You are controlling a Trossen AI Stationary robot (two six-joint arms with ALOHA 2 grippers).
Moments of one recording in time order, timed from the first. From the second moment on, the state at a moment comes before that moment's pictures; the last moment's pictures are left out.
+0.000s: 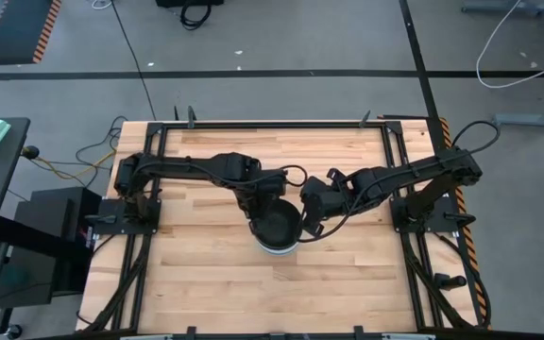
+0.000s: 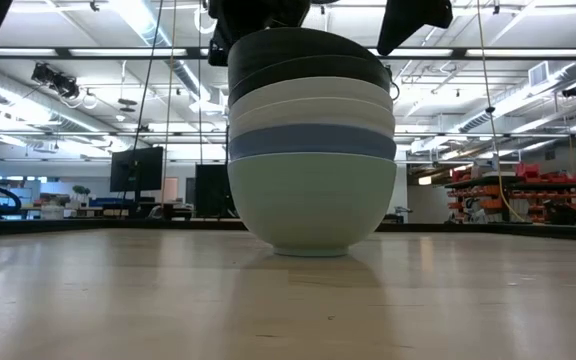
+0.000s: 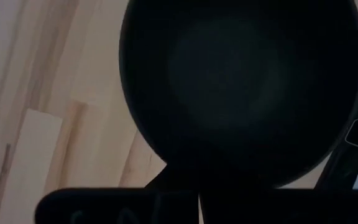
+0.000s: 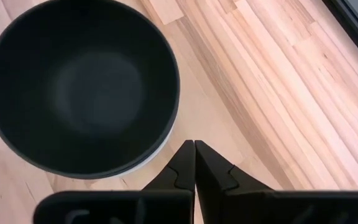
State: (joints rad) left arm -0.04 1.90 1.86 -1.27 0.12 -0.40; right arm 0.27 1.58 1.53 -1.14 0.40 0.71
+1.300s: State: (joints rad) left arm -0.09 1.91 1.67 -1.19 0.04 -0.37; right arm 0.32 1.58 1.53 -1.13 0.43 0.71
